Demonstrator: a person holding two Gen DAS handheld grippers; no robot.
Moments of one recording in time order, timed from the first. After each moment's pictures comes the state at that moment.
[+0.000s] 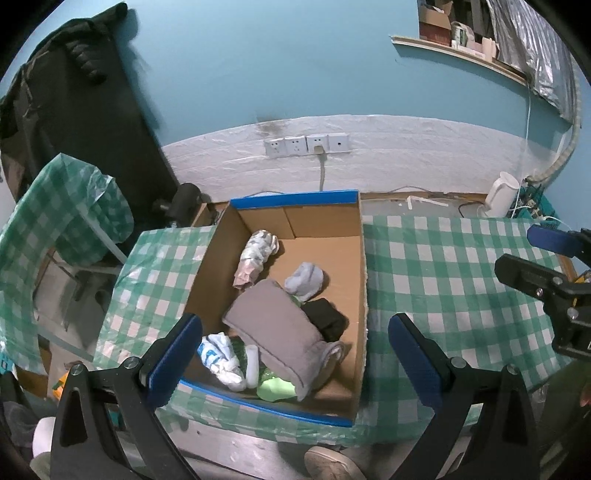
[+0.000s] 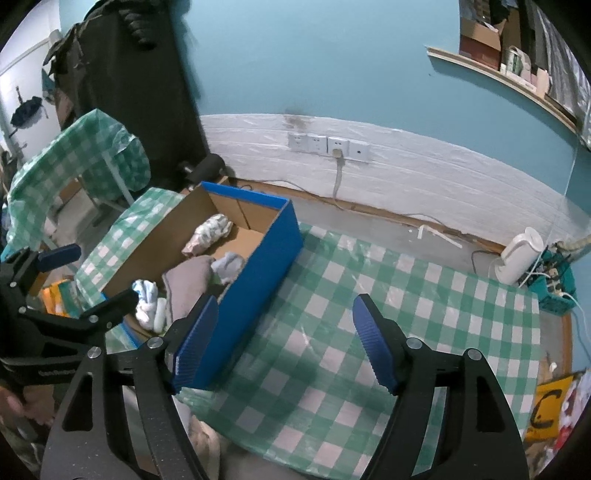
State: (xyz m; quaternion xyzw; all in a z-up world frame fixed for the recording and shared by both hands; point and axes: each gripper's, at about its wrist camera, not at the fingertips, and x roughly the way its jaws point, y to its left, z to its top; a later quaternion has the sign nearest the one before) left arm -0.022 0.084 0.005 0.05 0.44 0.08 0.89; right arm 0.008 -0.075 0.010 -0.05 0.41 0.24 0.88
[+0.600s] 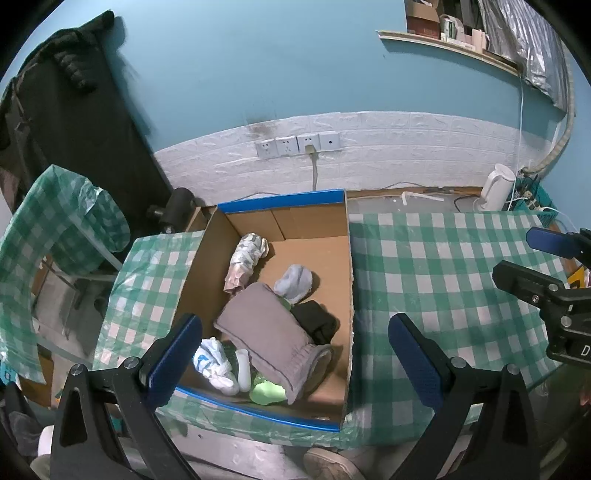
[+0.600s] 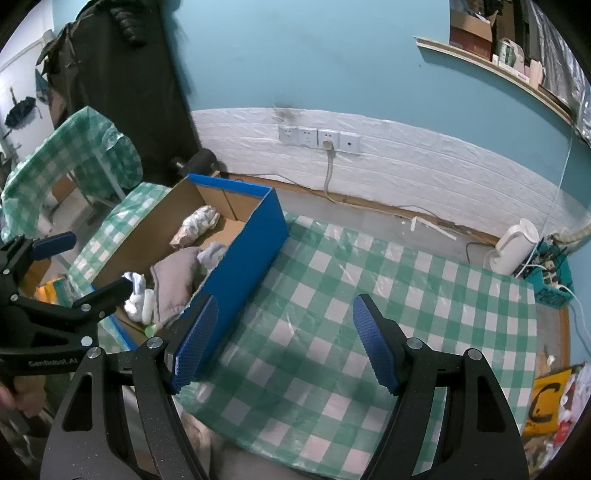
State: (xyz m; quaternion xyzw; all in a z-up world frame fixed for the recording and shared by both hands) left arm -0.018 0.069 0.004 0.06 0.44 0.07 0.89; right arm 0.009 -0.091 0.001 -0.05 0.42 0.23 0.88
